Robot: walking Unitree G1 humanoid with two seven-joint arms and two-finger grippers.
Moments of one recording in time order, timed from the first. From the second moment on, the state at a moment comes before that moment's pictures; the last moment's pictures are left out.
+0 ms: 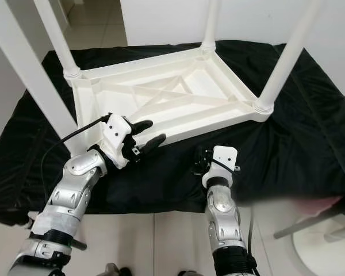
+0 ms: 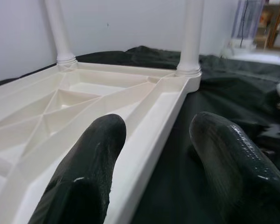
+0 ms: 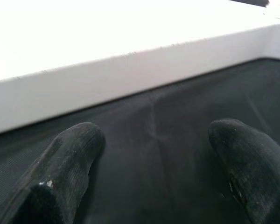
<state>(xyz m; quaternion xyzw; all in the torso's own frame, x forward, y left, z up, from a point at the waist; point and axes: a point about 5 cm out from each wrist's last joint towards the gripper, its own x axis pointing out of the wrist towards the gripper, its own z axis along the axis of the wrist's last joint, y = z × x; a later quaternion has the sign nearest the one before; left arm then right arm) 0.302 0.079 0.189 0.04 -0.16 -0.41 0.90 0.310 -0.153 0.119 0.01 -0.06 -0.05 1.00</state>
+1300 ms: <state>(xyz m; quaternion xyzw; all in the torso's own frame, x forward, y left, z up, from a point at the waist) 0.277 0.220 0.208 0.16 -0.08 -0.24 0.95 0.333 -0.163 0.121 -0.01 -0.07 -0.04 1.00</state>
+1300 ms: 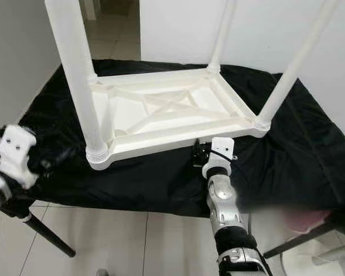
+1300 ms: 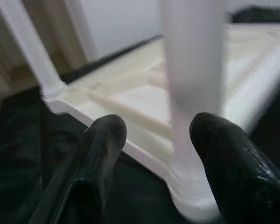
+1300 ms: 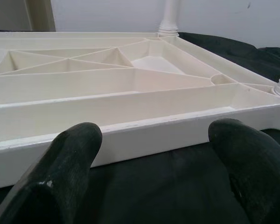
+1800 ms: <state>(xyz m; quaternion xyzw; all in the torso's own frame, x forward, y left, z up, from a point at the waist) 0.319 0.213 0.206 0.11 -0.11 -0.24 0.96 0.324 -0.156 0.118 0.00 -0.08 -0.04 1.00</state>
